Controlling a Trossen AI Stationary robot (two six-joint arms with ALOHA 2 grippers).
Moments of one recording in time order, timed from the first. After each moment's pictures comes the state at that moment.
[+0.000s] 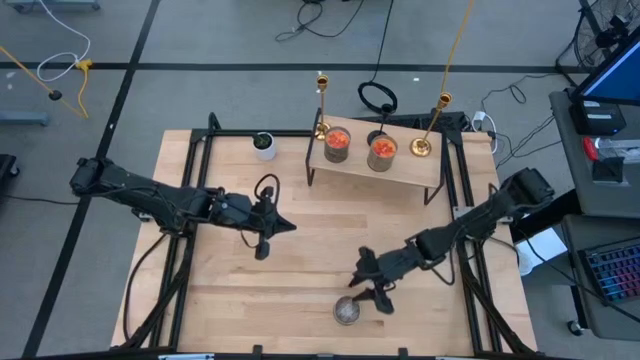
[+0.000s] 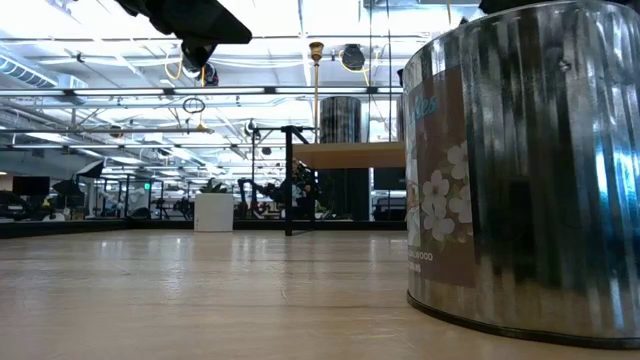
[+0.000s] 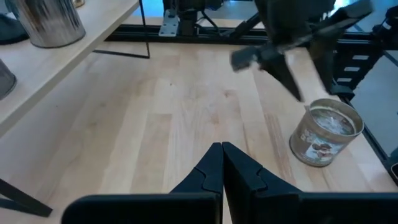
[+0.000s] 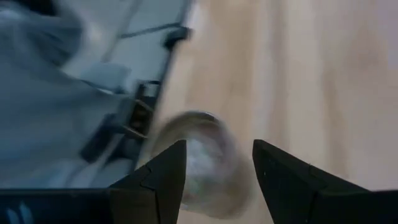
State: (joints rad) left arm -0.20 1.15 0.78 -0.07 -0.14 -0.13; right arm 0.47 1.52 0.82 0.15 -0.03 0.50
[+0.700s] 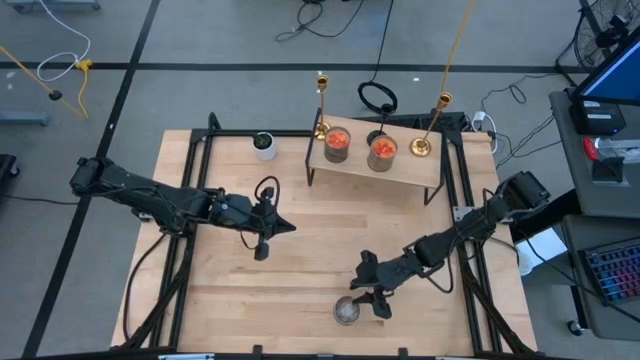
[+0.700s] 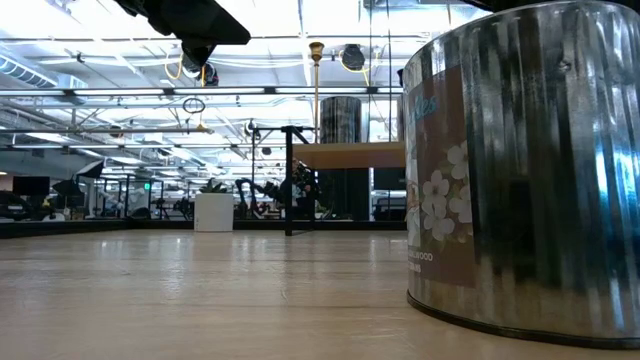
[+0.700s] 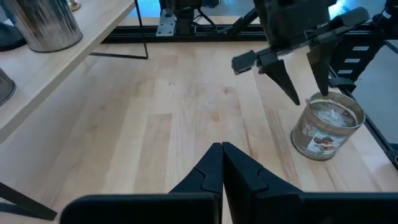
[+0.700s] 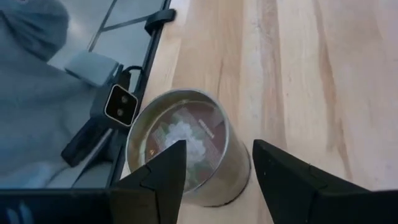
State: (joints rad) left arm -0.20 1.15 0.78 -0.08 -0.14 -0.09; right arm 0.51 1.58 0.82 0.15 0.03 0.54
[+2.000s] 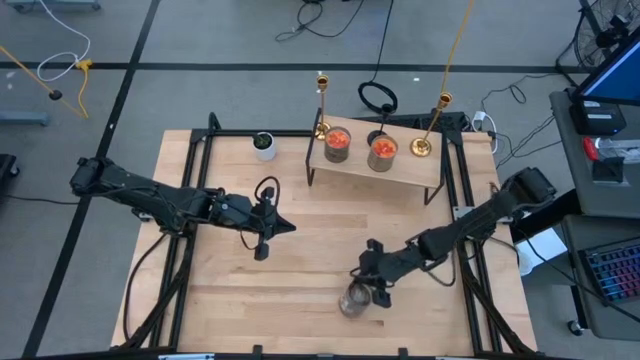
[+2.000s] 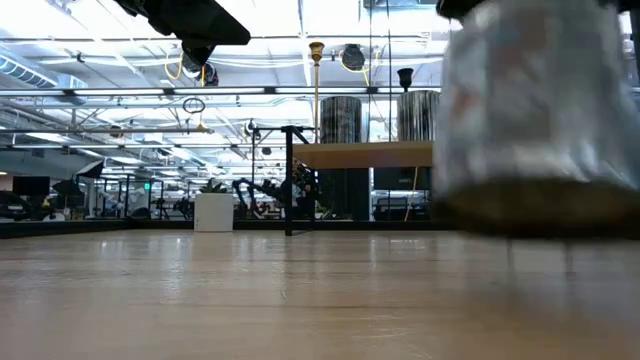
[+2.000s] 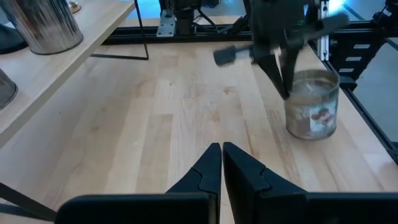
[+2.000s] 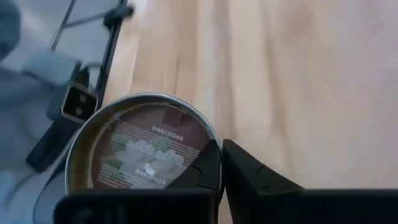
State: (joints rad) left arm -0.20 1.15 0.78 -0.08 -0.14 -0.07; right arm 0.48 1.52 0.81 0.01 0.09 0.56
